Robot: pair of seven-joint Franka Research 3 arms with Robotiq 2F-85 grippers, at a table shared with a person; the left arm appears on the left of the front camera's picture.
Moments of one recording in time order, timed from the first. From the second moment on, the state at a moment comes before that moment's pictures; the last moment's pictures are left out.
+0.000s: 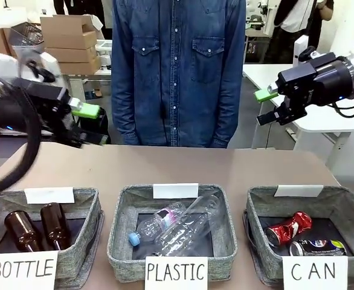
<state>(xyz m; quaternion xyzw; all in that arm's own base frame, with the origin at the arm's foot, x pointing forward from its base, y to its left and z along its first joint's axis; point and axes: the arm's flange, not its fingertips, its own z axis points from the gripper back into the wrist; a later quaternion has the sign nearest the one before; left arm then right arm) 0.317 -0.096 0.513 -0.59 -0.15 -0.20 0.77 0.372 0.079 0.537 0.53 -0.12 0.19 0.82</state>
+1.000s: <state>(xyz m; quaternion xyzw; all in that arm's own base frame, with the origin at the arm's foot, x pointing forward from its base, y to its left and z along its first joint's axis) 0.315 -0.020 0.522 -0.57 -0.16 -0.10 0.80 0.372 0.079 0.537 0.53 -0.12 0.19 0.82</state>
